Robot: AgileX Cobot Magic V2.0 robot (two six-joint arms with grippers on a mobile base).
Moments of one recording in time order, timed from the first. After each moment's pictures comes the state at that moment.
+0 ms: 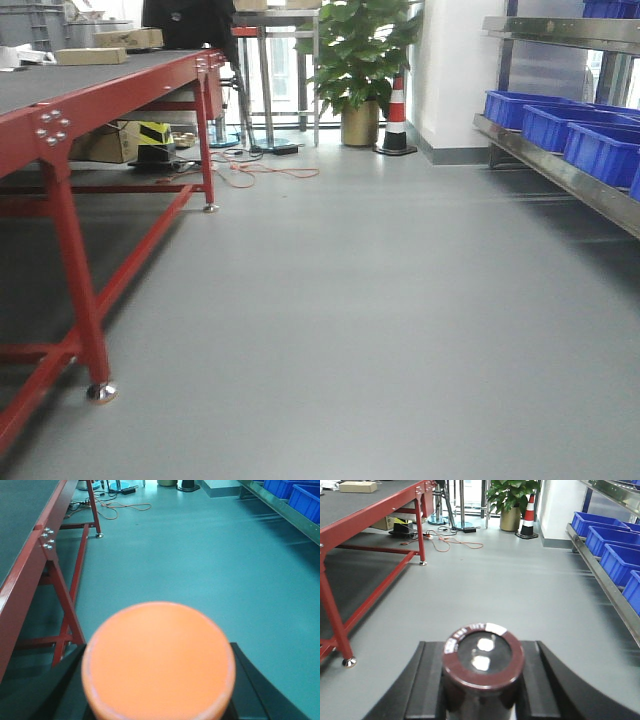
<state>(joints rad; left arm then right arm) -0.28 0.81 -1.06 0.17 0.68 -0.11 0.13 0.62 -0.91 0.12 0.56 -0.09</state>
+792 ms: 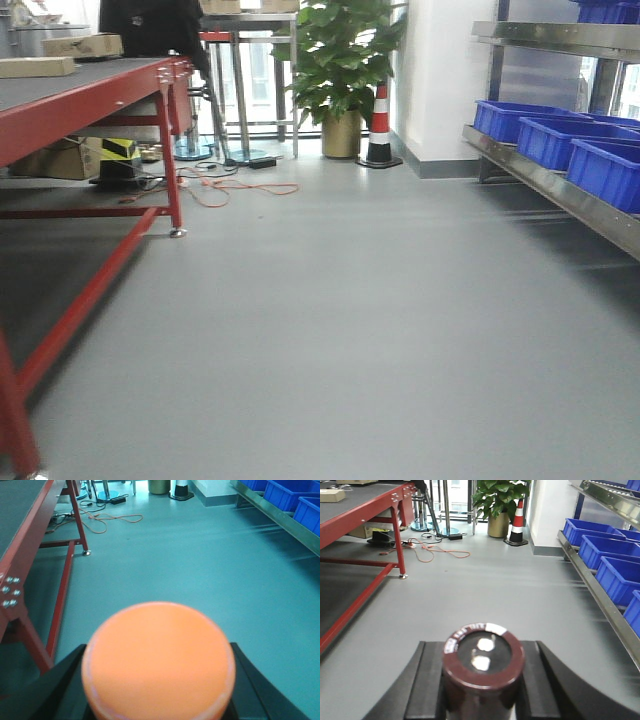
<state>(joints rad) -0.28 0.81 -1.06 0.17 0.68 -0.11 0.13 0.62 -0.91 0.12 0.56 -0.09</state>
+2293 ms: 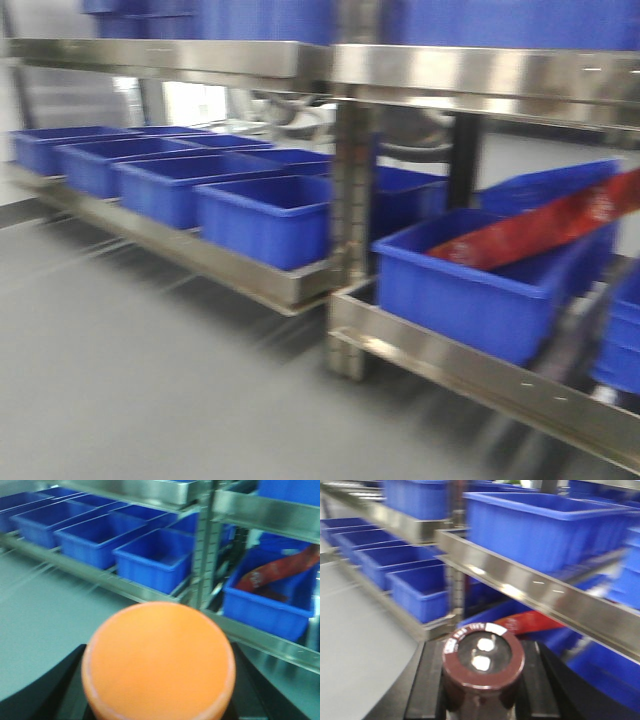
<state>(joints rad) -0.28 0.81 -1.06 0.17 0.68 -0.11 0.13 0.62 -0.91 0.12 0.56 -0.09</state>
